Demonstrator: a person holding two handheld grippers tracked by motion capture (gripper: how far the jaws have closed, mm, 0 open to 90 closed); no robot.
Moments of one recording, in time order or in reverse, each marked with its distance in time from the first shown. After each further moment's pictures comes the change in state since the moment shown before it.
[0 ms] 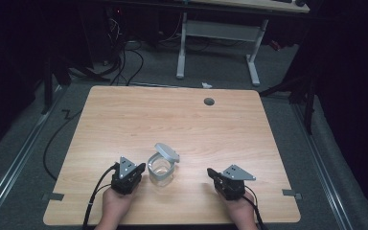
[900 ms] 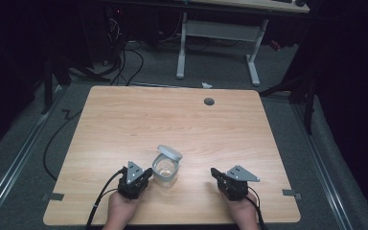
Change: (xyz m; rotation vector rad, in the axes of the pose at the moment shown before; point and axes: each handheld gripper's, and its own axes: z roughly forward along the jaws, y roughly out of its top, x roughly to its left) left arm -0.020 -0.013 -0.005 0.026 -0.052 0.008; right arm -0.007 -0.006 -0.003 -0.012 -0.021 0.027
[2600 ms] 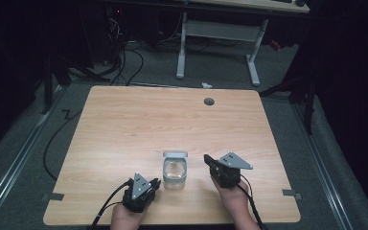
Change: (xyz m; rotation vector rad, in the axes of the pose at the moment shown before) left arm -0.025 -0.021 -0.025 0.026 -0.063 0.021; right arm 0.011 0.045 0.015 -0.065 -0.021 0.015
